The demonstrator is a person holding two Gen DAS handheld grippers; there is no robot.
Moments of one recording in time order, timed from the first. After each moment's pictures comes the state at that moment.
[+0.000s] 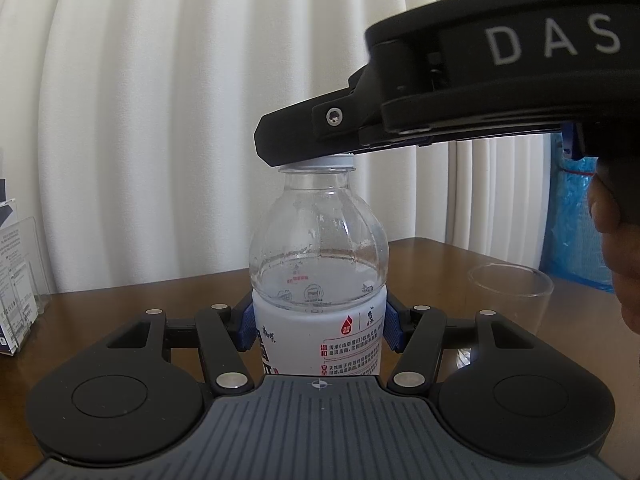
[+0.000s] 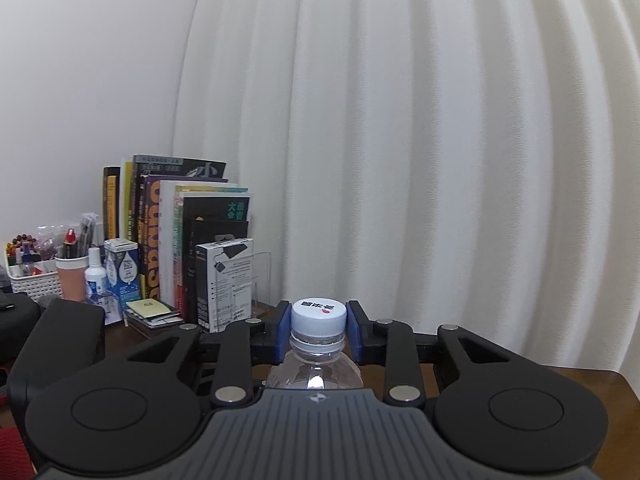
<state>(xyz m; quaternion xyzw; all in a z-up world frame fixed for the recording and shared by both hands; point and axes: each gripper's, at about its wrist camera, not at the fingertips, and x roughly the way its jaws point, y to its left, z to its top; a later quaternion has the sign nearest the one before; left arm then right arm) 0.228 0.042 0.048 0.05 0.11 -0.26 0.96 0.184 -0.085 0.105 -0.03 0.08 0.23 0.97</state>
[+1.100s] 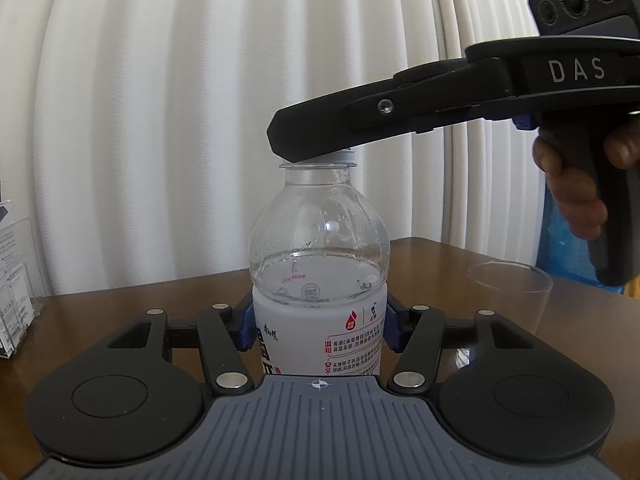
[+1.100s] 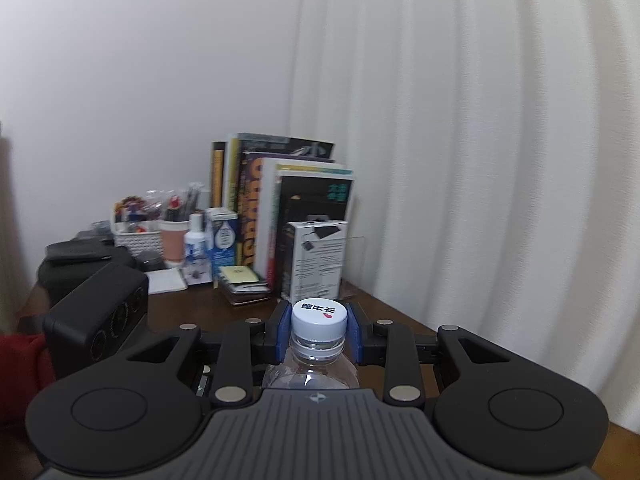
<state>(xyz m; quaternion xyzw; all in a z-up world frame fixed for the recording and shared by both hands) 0.234 0.037 0.042 0.06 0.11 -0.26 0.96 0.229 -0.133 0.128 -0.09 0.11 0.44 0.89</state>
